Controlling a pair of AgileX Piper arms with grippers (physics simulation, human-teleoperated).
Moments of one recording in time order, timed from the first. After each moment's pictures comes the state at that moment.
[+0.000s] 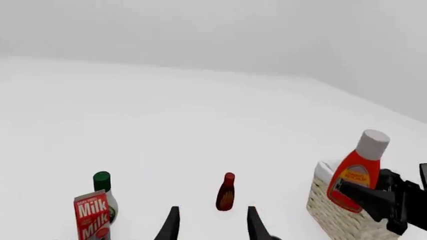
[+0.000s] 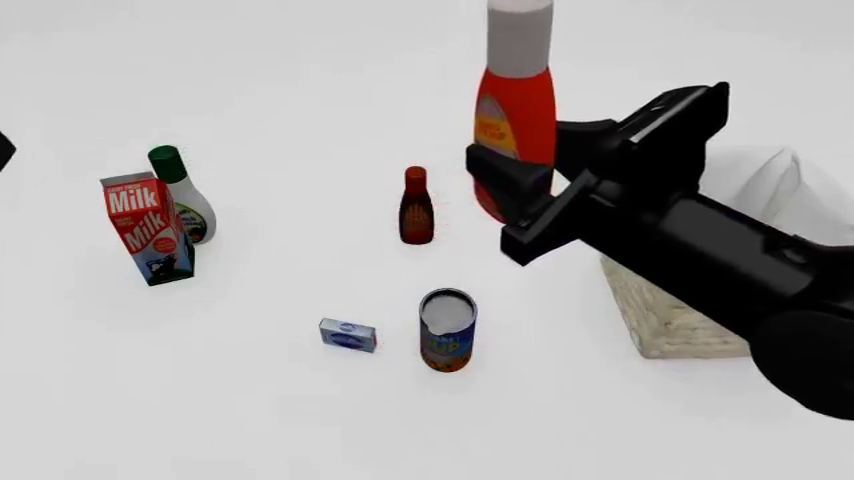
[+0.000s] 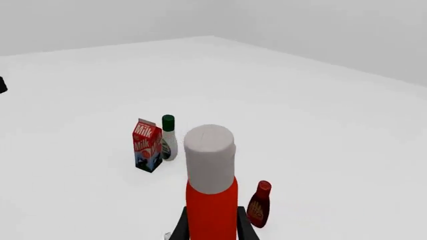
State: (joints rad) left arm -0.28 0.46 -0.87 0.39 -0.13; right arm 0.72 1.08 -0.87 -0.14 -0.08
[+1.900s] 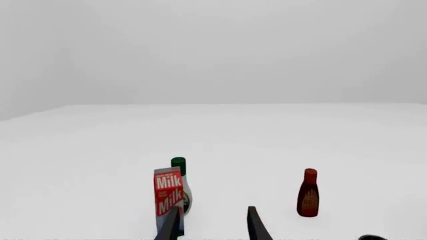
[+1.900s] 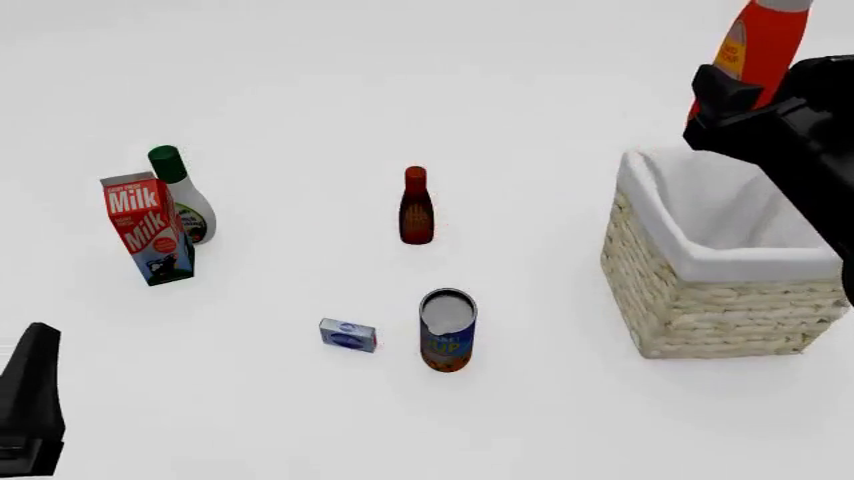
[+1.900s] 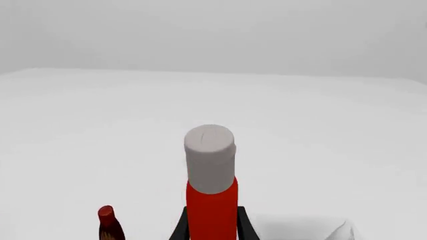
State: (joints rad) left arm 0.01 0.00 -0.12 -0.10 0.01; right arm 0.09 1.10 -0.85 -0.27 -0.01
